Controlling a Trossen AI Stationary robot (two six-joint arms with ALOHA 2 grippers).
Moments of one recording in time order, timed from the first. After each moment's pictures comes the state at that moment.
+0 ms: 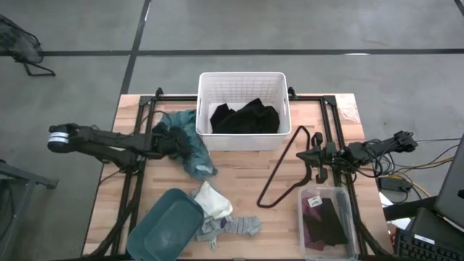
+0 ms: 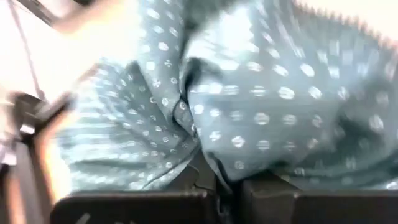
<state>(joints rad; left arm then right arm) 0.08 1.04 0.51 -0.48 -0.73 -0.49 0.33 0.04 0.03 0.11 0.39 0.13</state>
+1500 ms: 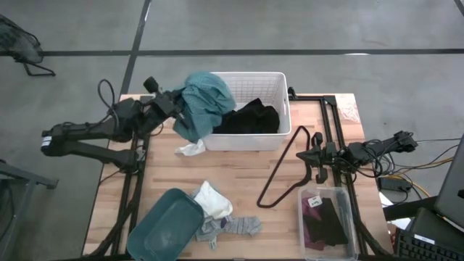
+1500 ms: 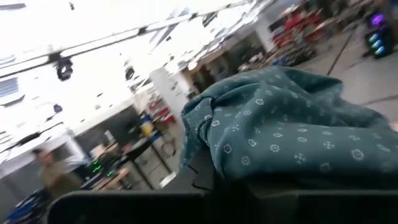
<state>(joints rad) 0.09 0.90 0.94 0.25 -0.60 0.68 0.33 0.04 0.03 0.11 0.39 0.13</state>
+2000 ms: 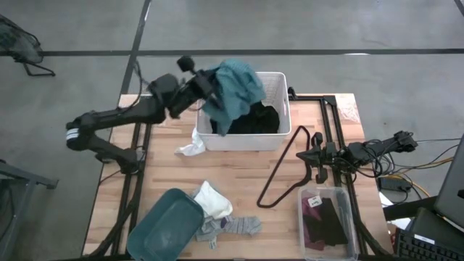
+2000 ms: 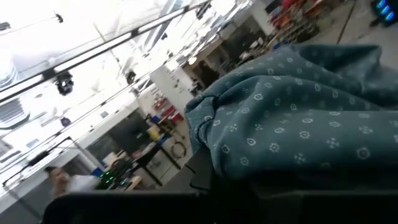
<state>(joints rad) 0.28 1.33 1.31 0.26 -0.44 0.77 0.33 0.04 0.03 0.11 0.39 0.13</state>
